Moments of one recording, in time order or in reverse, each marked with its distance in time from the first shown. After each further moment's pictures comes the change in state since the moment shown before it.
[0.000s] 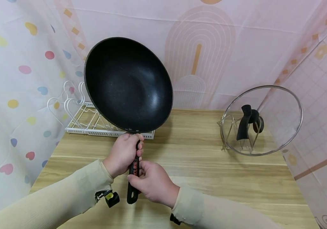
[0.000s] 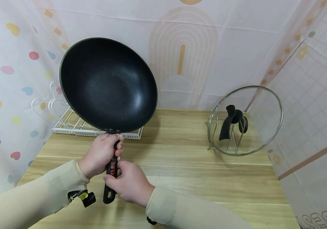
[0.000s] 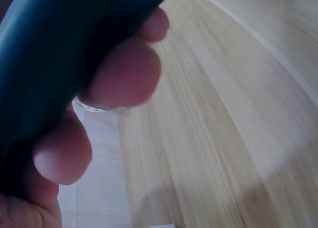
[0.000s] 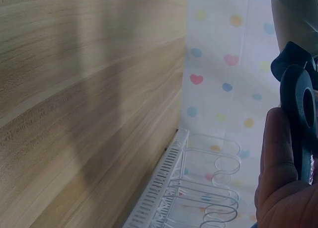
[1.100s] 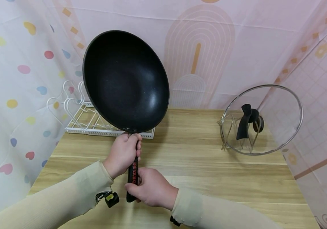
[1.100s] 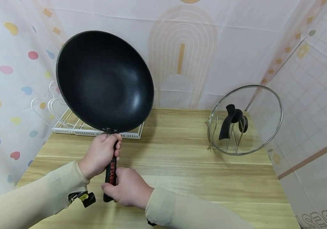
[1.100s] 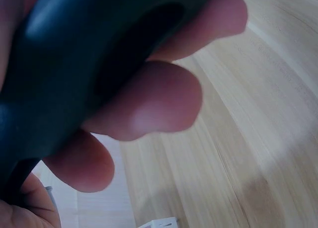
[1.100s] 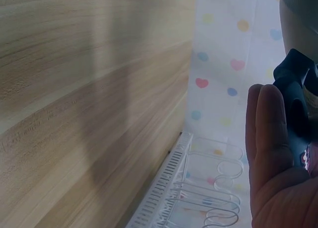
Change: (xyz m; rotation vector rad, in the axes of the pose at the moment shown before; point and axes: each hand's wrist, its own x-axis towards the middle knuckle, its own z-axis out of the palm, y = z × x) left_hand -0.001 -0.001 0.003 0.062 0.101 0.042; right_hand -0.003 0.005 0.004 -0.138 -0.105 0.064
